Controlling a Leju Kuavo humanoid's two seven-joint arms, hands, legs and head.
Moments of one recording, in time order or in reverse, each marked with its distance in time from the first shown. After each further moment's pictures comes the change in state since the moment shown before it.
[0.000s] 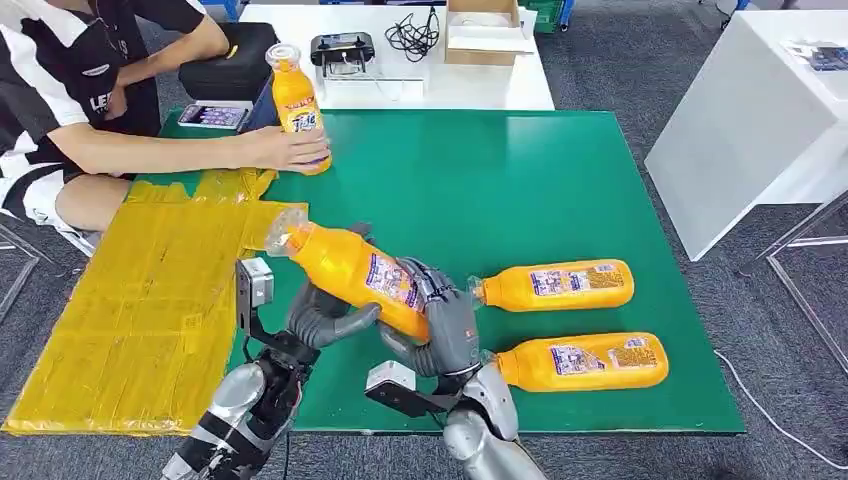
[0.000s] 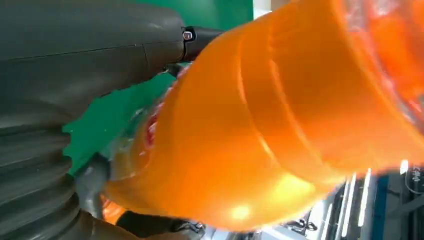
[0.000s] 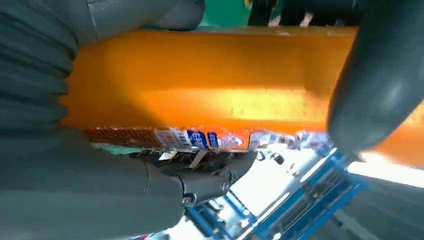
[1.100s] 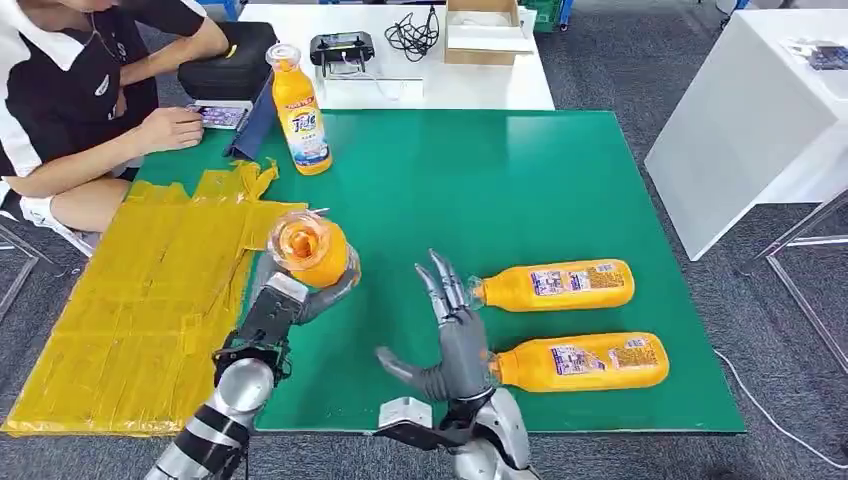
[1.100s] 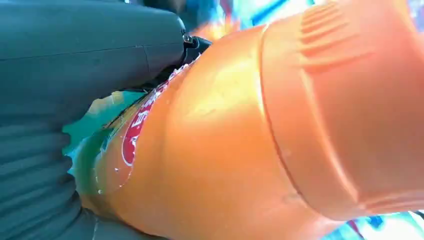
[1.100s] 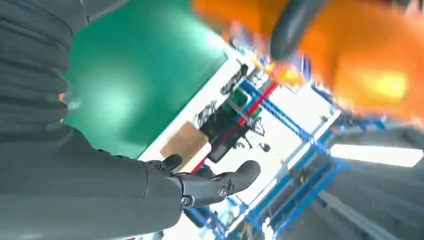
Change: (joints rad) left arm -0.030 0.026 0.055 -0.025 -0.838 0.594 -0.043; right arm 0.138 -0.107 0.080 -0.275 -0.087 -0.043 0.015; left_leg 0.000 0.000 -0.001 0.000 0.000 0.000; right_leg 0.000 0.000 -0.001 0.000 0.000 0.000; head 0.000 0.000
